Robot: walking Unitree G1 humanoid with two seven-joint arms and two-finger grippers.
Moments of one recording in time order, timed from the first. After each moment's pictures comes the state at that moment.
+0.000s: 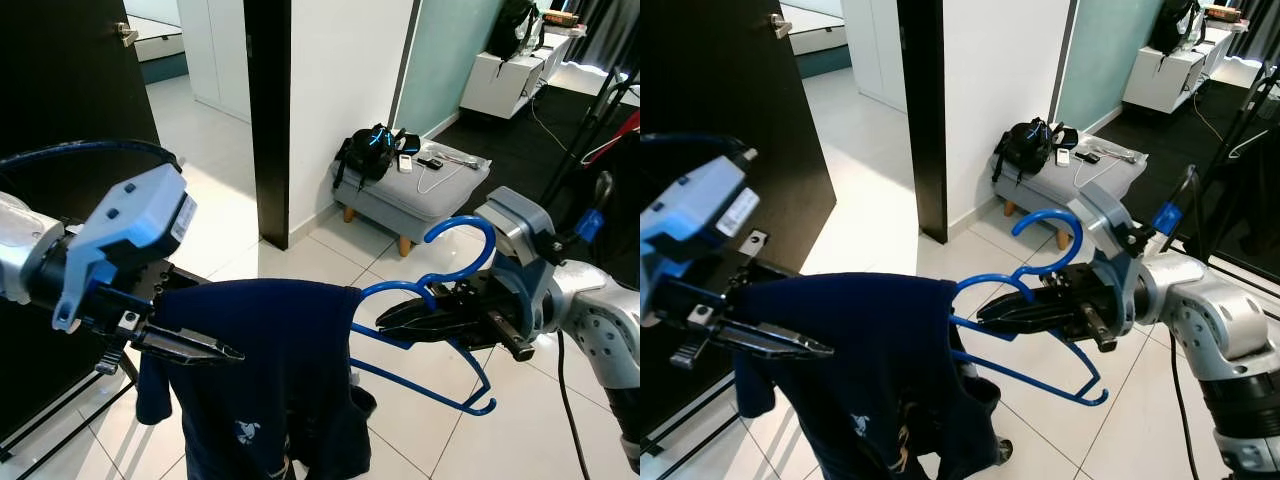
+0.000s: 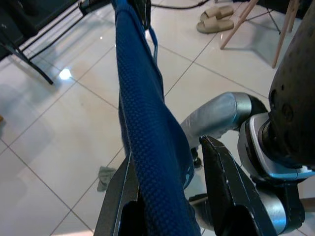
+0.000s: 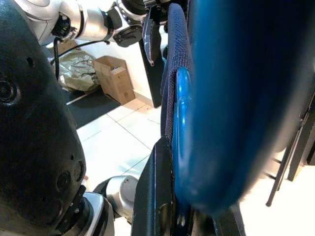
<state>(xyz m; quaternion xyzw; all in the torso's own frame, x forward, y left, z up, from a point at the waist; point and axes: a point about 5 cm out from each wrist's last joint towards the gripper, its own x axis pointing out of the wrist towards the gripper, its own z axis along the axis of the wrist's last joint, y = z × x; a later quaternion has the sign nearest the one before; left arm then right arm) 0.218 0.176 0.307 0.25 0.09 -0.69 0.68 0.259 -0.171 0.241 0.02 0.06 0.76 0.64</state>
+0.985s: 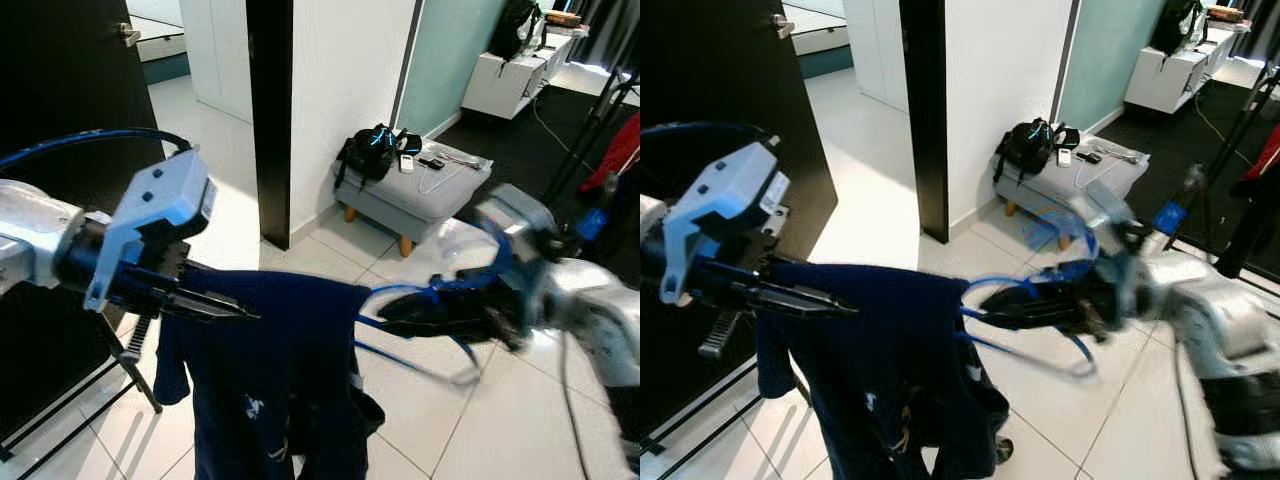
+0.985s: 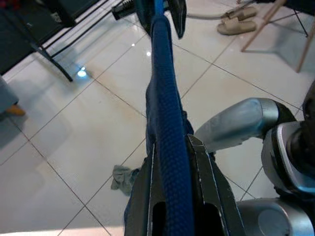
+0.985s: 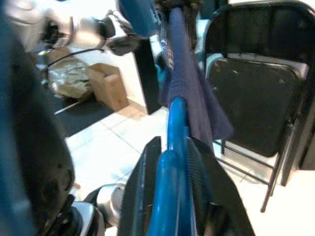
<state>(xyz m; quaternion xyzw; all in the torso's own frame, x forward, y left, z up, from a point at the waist) 0.233 0.167 0.309 0.25 0.07 -0.66 0.70 0.265 -0.166 0.238 0.03 0.04 0.75 0.66</state>
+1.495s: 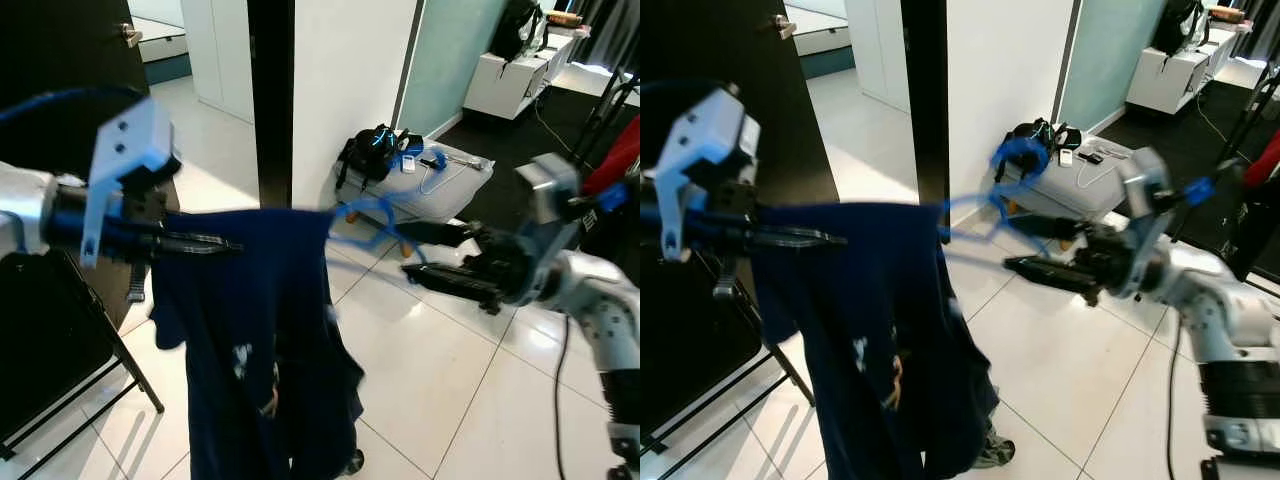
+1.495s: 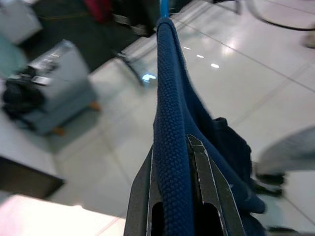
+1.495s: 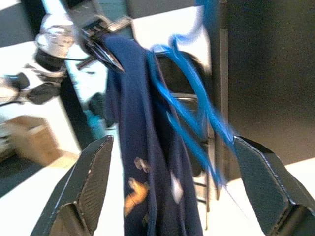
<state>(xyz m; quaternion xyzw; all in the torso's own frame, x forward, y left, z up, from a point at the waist) 0.261 0.203 0.338 0.27 -0.01 -0.53 0.80 0.288 -0.225 0.245 0.09 -0.03 0.60 0.79</state>
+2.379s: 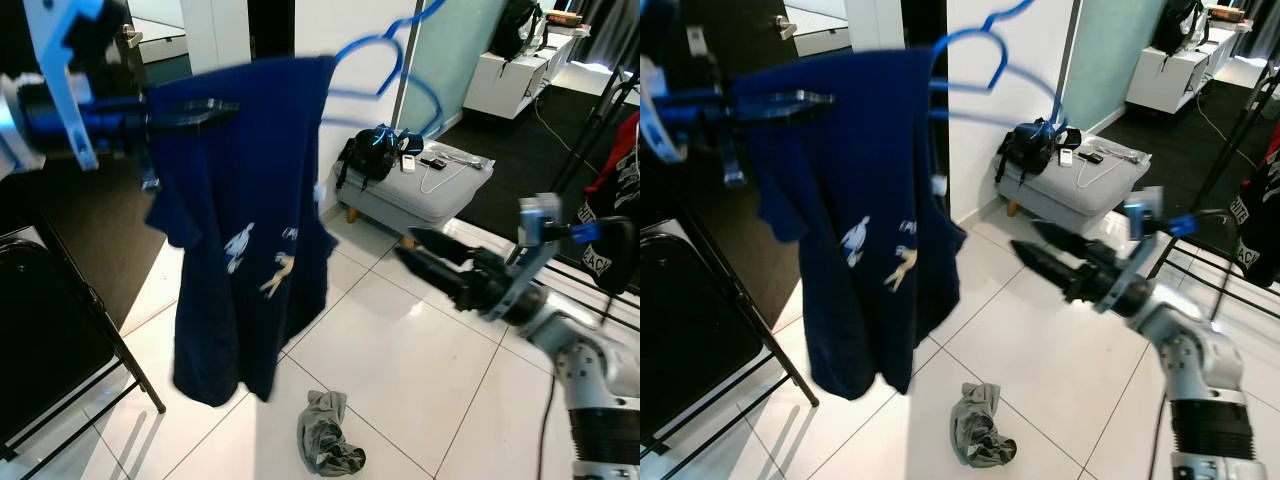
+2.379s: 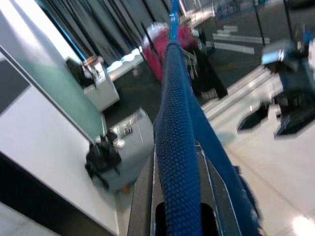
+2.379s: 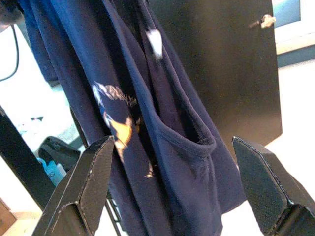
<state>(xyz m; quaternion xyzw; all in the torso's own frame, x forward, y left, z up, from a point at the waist) 0.275 0.195 0.401 0.23 -0.21 -0.46 0.83 0.297 -0.202 0.198 0.16 -0.04 0.49 0.86</state>
